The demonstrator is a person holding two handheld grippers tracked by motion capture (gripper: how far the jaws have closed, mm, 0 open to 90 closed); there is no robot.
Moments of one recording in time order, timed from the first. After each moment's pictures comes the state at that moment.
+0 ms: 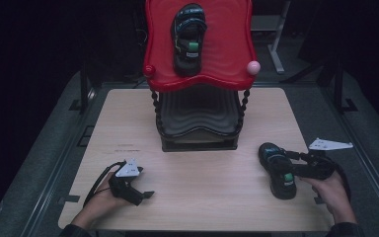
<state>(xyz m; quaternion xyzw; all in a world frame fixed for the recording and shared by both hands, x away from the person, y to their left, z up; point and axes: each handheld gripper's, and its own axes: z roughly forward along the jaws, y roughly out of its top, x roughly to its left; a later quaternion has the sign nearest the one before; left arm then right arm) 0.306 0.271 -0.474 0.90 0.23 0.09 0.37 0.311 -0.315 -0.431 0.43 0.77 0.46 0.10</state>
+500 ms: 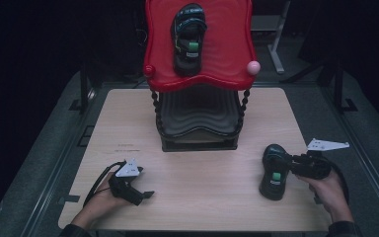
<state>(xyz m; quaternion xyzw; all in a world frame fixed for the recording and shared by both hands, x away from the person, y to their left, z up) 0.306 0.271 -0.475 0.89 0.23 0.09 0.37 0.315 -0.312 -0.437 0.40 0.77 0.48 0.07</state>
